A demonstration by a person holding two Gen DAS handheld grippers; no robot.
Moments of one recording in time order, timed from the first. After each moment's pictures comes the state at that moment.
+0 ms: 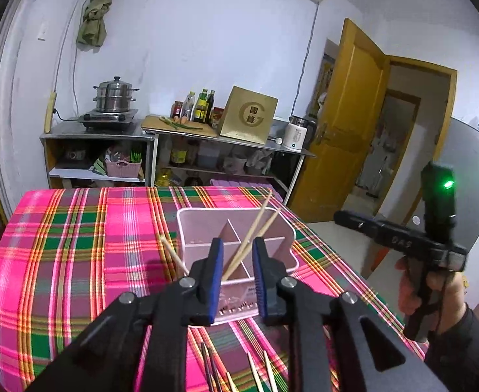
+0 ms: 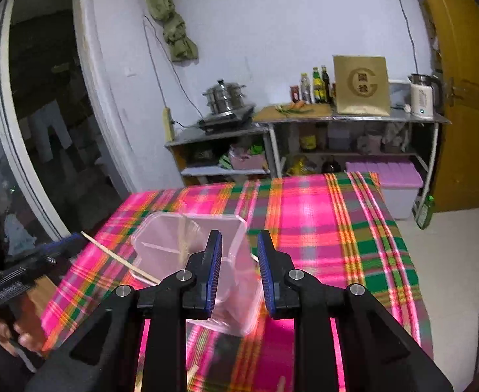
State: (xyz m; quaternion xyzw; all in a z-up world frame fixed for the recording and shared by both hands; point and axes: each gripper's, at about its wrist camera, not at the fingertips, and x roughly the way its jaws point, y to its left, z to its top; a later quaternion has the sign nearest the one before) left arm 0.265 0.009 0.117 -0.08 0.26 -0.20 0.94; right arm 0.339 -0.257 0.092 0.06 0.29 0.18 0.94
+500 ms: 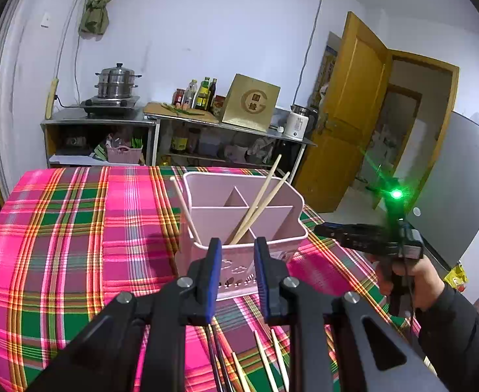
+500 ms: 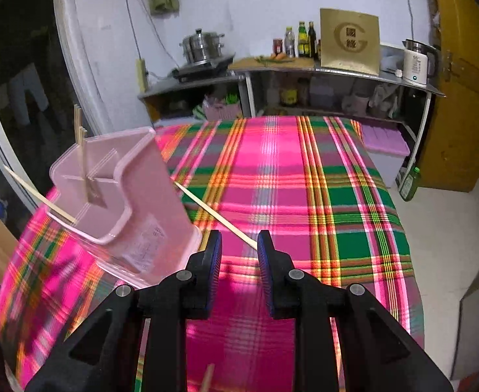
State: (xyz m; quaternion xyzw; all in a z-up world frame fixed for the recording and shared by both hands) left arm 0.259 0.015 0.083 -0.08 0.28 -0.20 0.94; right arm 0.387 -0.280 0.009 0.00 0.38 0.15 0.91
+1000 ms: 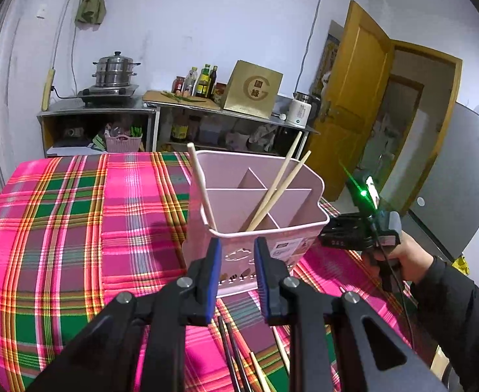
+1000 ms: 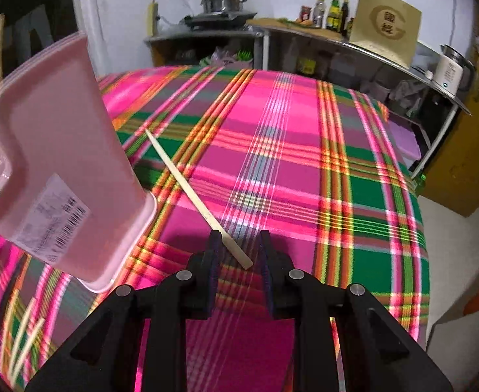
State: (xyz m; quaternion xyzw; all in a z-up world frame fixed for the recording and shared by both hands) left arm 0.275 0.017 0.059 -0.07 0.30 -0.21 0.93; right arm 0.443 -0.266 -0.052 -0.10 0.44 0.18 0.87
